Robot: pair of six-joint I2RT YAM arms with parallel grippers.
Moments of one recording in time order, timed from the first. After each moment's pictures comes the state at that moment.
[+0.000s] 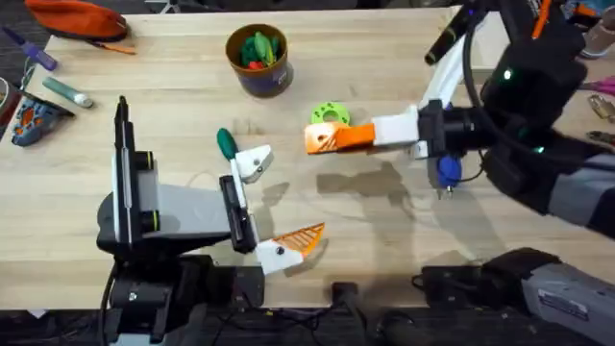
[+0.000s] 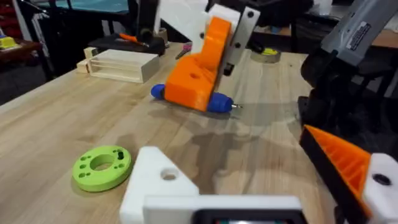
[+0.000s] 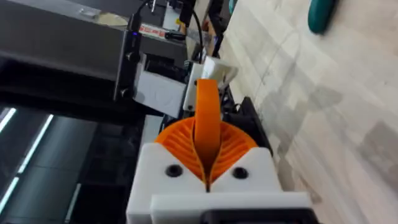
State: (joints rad) left arm 0.00 0.01 0.01 -0.15 1.26 0.12; right arm 0.31 1.16 0.46 0.43 -1.24 0.93
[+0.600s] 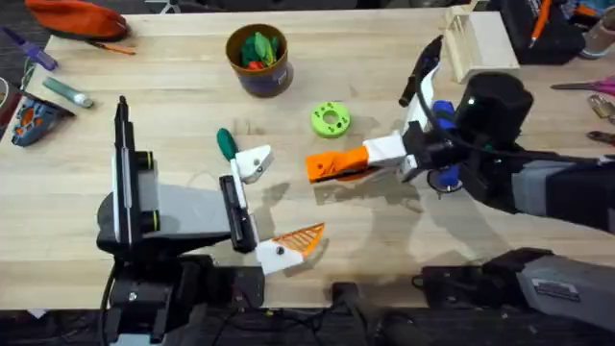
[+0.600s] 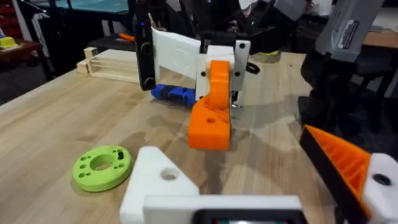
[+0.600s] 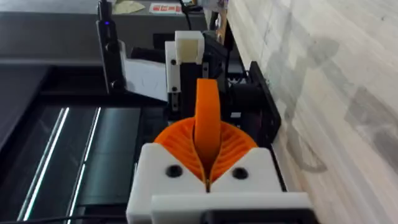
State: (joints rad) left arm 0.00 0.01 0.01 -0.15 1.26 0.12; right arm 0.31 1.36 0.35 0.67 -1.36 1.14
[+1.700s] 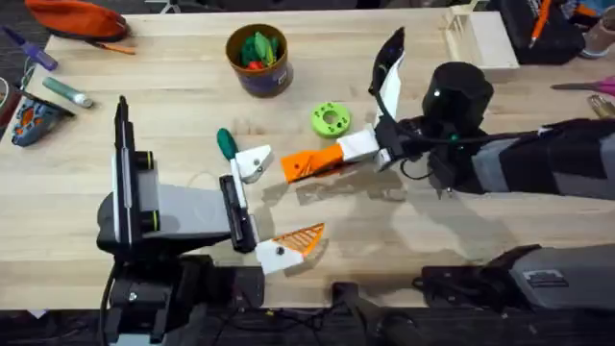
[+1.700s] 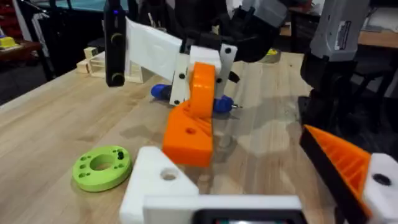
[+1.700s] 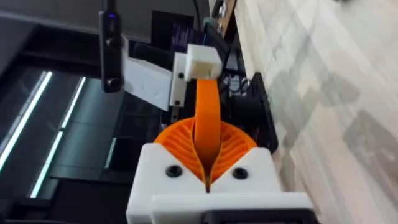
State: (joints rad) left arm 0.00 0.01 0.01 -0.15 1.26 0.12; right arm 0.42 1.57 0.46 0.88 -1.37 1.16
